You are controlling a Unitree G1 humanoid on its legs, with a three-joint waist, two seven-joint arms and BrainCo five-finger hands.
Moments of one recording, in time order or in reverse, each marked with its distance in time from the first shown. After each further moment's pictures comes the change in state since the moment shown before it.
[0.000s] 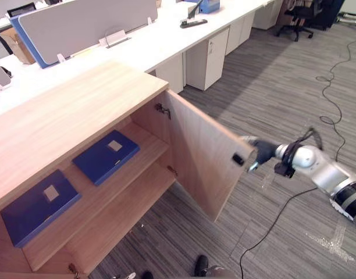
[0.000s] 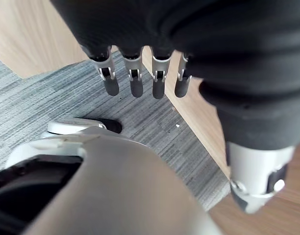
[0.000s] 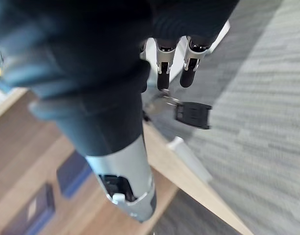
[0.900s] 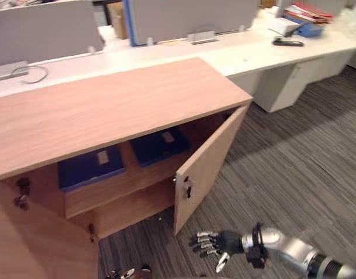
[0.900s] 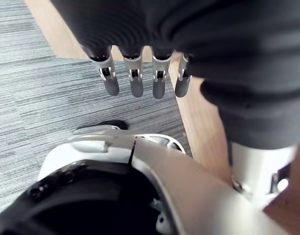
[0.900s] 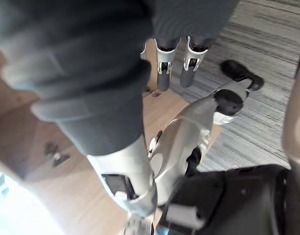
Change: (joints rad) left arm -0.053 0.018 0.035 0.039 0.076 0.008 -0.023; right arm 0.549 0.372 -0.002 0.106 0.469 0.111 0.174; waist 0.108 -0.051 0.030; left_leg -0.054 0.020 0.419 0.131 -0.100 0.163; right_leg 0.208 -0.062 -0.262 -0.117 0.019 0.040
